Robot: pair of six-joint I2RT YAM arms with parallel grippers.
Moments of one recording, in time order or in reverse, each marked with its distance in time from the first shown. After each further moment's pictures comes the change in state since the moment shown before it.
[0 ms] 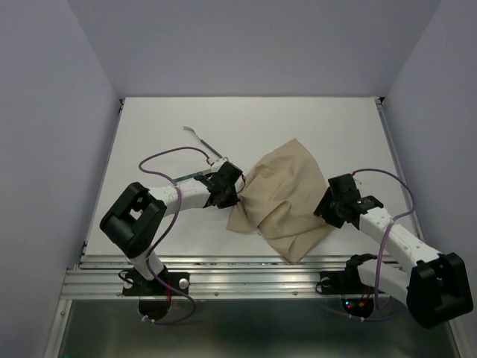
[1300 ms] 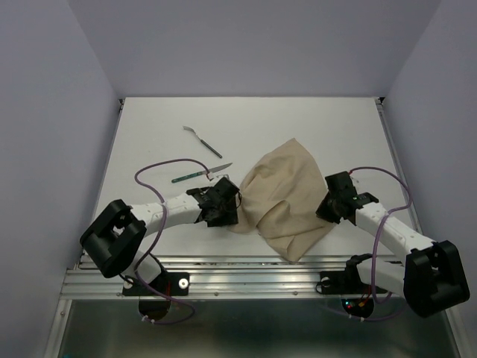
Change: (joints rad) left arm -0.083 -0.187 -0.131 -0.166 0.050 0.042; right arm 0.005 0.095 0.003 0.063 0.002 0.012
